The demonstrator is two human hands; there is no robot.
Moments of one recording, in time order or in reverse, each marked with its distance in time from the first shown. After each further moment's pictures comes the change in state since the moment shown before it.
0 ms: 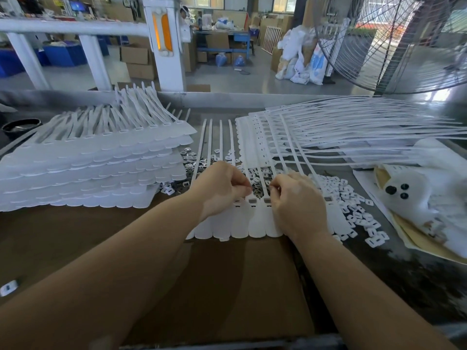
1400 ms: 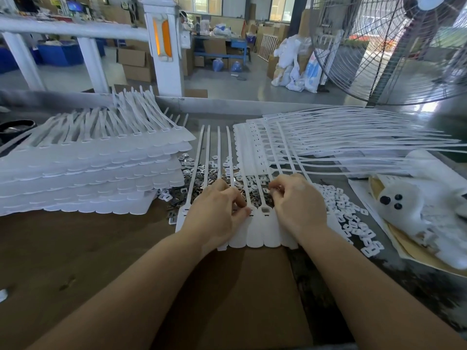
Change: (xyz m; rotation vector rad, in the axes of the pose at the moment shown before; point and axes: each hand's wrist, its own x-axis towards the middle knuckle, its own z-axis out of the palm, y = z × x) left_hand -0.013 -0.023 0.025 0.306 0.183 0.099; right_hand 0.016 0.002 -0.010 0.083 -0.112 0.095
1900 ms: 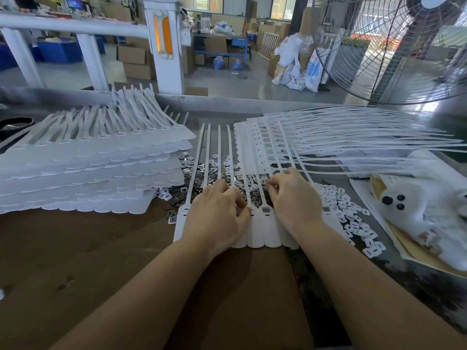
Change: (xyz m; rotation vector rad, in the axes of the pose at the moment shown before) left_hand -0.004 0.005 0.008 0.049 0.105 -0.021; right_hand 0.007 -0.005 0.005 -0.042 -0.023 -0.016
